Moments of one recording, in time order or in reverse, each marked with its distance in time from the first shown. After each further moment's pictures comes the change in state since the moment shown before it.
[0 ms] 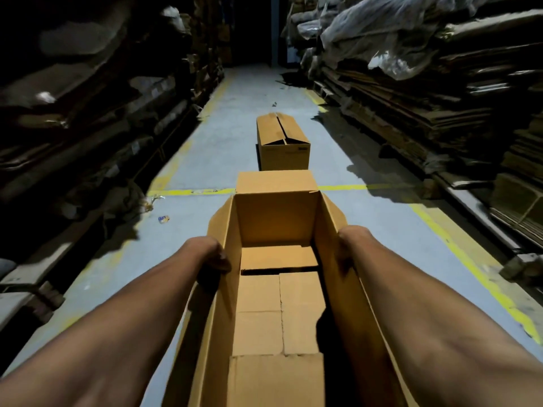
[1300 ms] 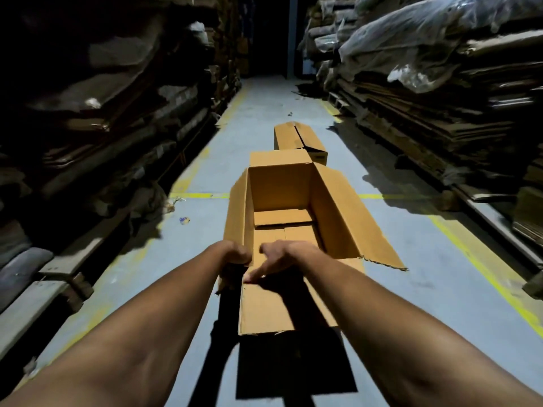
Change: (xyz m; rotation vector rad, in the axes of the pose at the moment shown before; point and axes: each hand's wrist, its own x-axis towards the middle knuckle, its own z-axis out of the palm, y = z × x) left_hand 0.019 -0.012 0.008 -0.274 -0.227 0.009; right_hand -0.084 -0.153 0.067 -0.346 -0.326 -0.651
